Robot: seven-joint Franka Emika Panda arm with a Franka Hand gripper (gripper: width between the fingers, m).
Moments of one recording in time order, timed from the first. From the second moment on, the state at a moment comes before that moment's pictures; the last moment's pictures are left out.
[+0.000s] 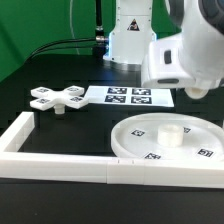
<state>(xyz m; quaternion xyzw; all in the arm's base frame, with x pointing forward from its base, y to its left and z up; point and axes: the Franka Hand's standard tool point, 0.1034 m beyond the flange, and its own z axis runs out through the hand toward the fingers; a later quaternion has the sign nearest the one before) 0.476 0.095 0.074 -0.89 0.00 0.45 0.07</state>
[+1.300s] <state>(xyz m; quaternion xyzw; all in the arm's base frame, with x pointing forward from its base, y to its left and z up) 0.555 0.070 0.102 -0.99 -0.05 0.09 0.07</state>
